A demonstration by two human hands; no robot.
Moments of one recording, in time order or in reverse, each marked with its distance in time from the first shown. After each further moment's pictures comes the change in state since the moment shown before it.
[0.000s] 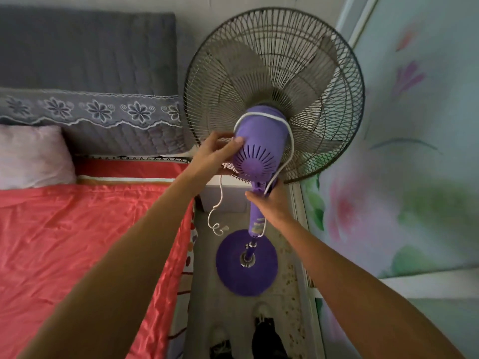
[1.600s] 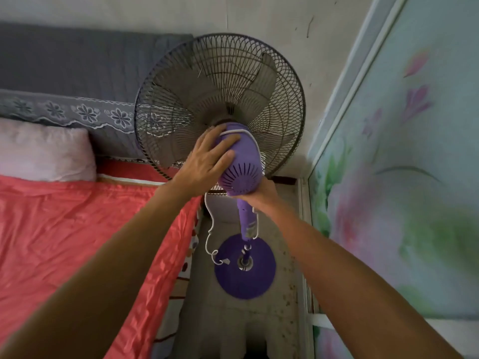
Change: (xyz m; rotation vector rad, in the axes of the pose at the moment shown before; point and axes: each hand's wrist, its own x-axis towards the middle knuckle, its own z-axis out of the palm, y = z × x) left_hand -0.009 0.035 0.021 1.102 0.113 0.484; right_hand 0.054 -0.053 -0.018 -0.298 -0.282 -0.092
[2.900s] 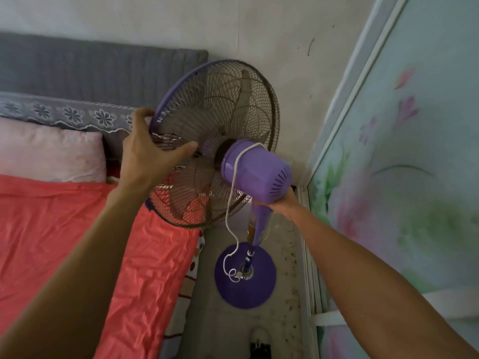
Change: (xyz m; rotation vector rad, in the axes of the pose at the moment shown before) left_hand -0.096 -0.030 -0.105 -0.155 0.500 -0.437; right_hand -0.045 0.018 -0.005 0.257 -0.040 0.081
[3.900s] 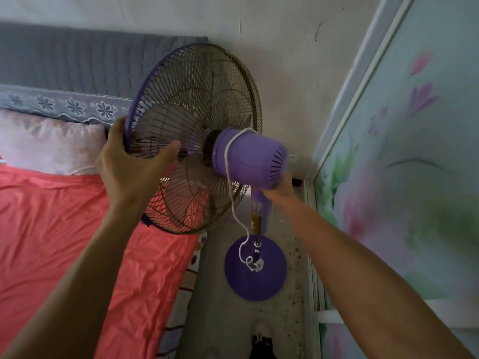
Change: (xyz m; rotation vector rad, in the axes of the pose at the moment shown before) left_hand -0.040 0.021 0.006 0.020 0.295 -0.137; right_hand 0.001 -0.023 0.001 0.122 0.124 -0.077
